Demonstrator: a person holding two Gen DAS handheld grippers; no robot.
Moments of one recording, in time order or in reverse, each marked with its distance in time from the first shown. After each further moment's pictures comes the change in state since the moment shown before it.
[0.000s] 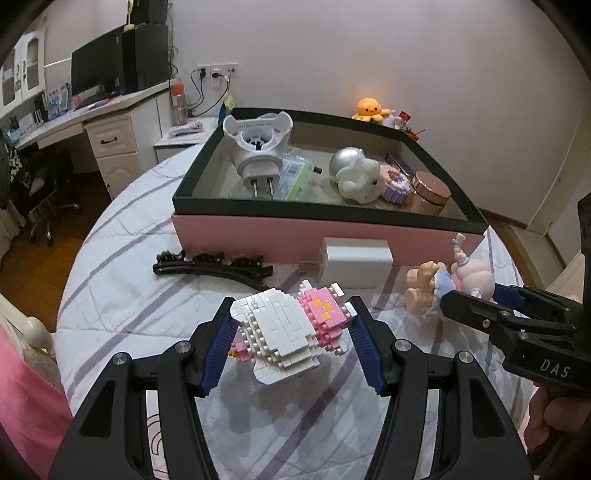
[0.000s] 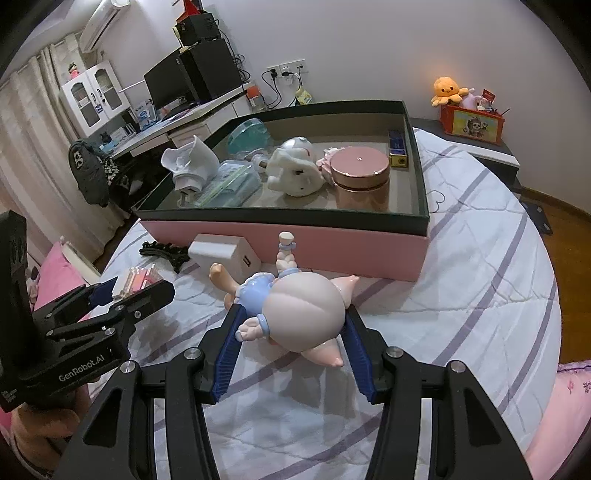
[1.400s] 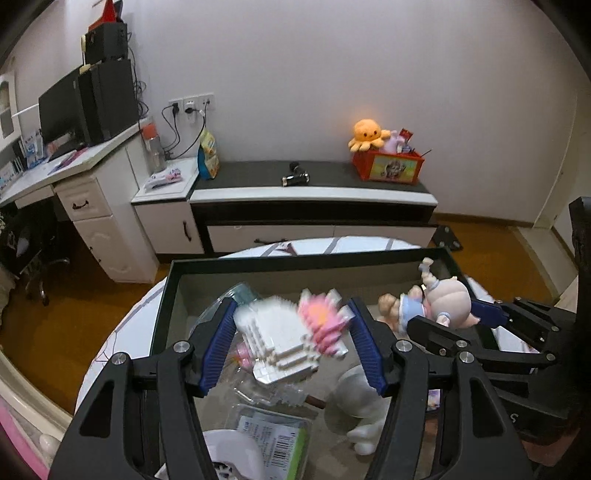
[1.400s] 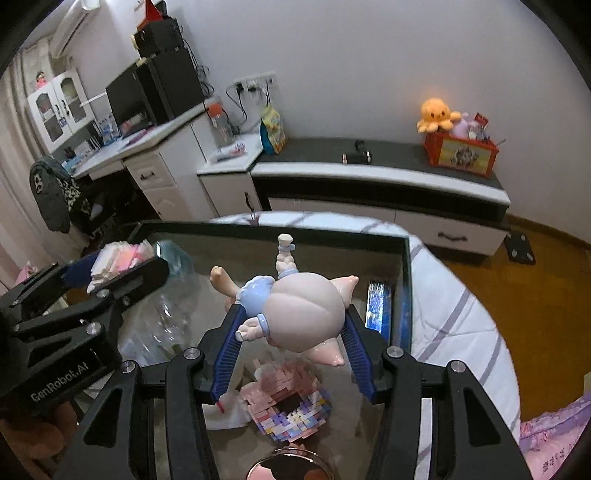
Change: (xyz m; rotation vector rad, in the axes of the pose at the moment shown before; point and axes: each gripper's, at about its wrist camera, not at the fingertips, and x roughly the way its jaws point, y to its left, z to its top) left arm 0.117 -0.025 0.199 0.100 -0.039 0.018; right arm 0.085 -0.048 0.174 0.014 -0.001 -0.124
